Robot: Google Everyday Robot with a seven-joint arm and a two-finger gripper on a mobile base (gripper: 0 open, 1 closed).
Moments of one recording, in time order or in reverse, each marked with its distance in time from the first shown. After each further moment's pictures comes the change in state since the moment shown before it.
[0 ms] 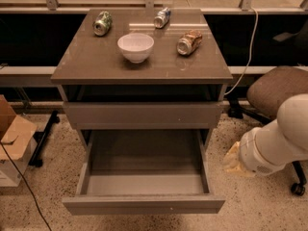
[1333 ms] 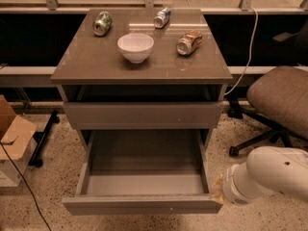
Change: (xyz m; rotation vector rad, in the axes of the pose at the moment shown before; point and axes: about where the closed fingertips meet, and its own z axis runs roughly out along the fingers) arm 0.029 0.049 0.122 -0.061 0.007 0.039
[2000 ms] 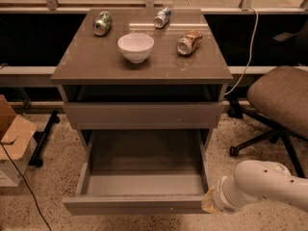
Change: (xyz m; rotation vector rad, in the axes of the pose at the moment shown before) arm 0.021 0.013 0.080 -0.077 -0.022 0.056
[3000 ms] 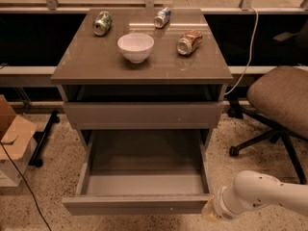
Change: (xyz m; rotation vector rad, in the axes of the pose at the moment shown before) arm 0.038 0.002 0.079 -0.085 -0.042 0.107
